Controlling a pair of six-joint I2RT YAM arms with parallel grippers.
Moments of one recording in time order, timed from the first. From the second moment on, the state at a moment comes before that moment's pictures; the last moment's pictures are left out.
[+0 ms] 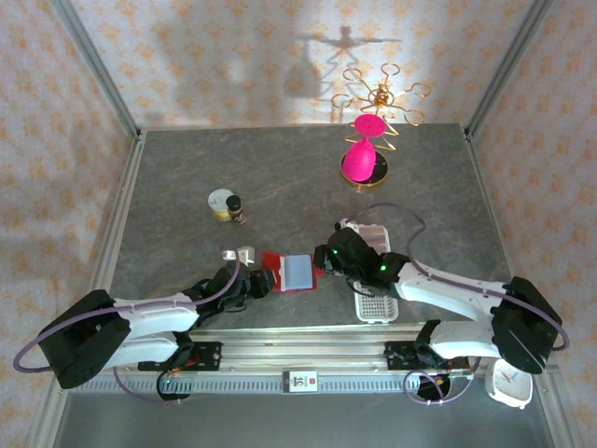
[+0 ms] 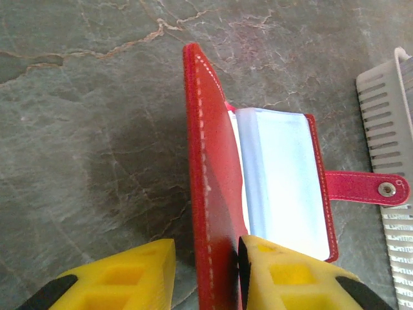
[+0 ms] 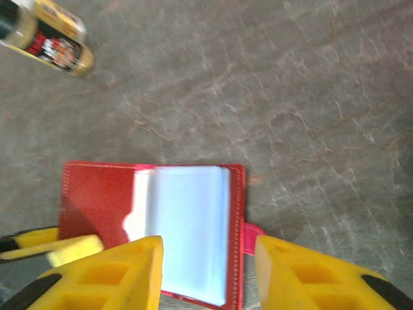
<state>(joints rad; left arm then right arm) -0.77 1.16 0.17 0.33 -0.06 -0.94 0.90 1.21 0.68 -0.24 0.16 0.87</state>
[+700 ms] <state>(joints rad) -0.77 1.05 0.15 0.32 -0.08 -0.93 0.99 1.53 0.81 -0.20 0.06 0.86</state>
